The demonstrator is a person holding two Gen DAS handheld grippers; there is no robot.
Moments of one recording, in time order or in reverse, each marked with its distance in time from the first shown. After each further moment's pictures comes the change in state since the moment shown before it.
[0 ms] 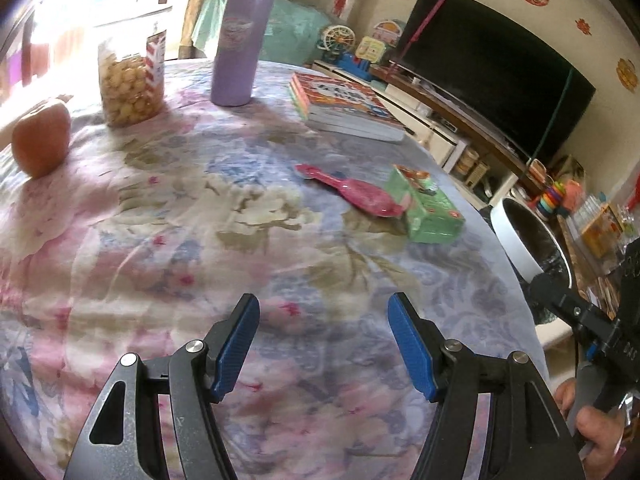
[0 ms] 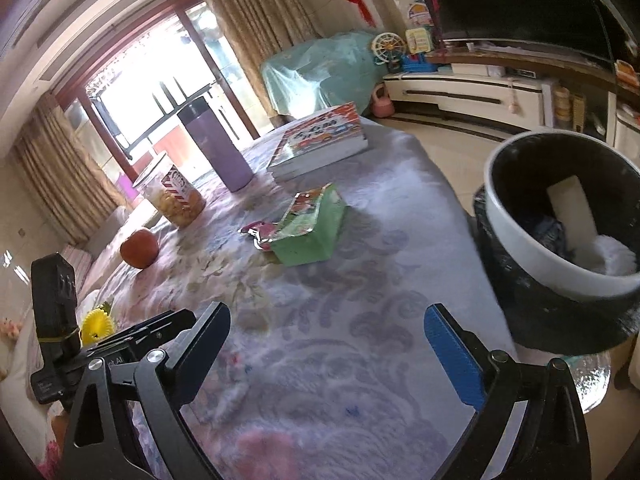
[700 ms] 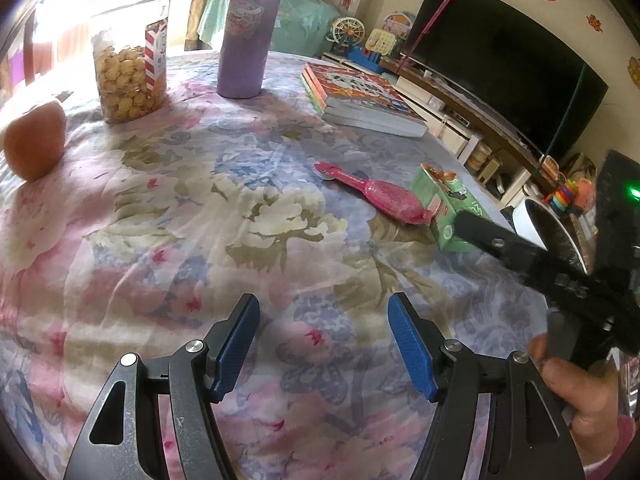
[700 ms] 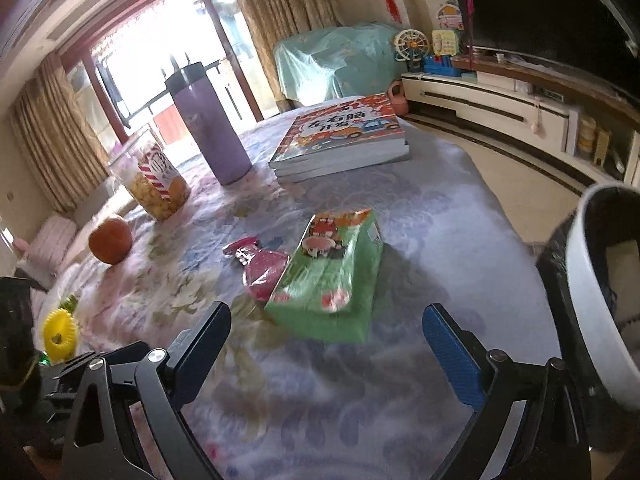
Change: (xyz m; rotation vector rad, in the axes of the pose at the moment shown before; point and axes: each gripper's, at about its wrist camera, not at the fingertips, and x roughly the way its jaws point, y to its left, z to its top) left arm 0.041 0.013 0.028 0.010 0.036 0.025; right arm 0.087 0.022 0.037 -0.132 0.057 -0.047
